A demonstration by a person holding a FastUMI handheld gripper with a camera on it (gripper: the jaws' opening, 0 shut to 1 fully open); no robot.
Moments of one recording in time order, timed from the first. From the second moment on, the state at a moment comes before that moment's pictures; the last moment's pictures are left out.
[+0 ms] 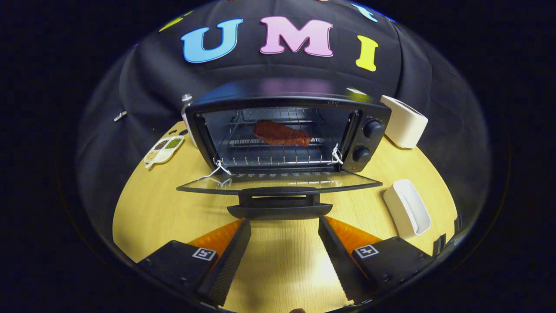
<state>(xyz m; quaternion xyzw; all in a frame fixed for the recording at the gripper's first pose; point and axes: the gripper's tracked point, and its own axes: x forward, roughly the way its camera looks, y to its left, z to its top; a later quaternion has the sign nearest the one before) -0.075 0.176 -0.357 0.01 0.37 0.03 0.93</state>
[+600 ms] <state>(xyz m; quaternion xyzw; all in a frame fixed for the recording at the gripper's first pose) -0.015 0.177 -0.268 -0.02 0.26 0.06 0.96</state>
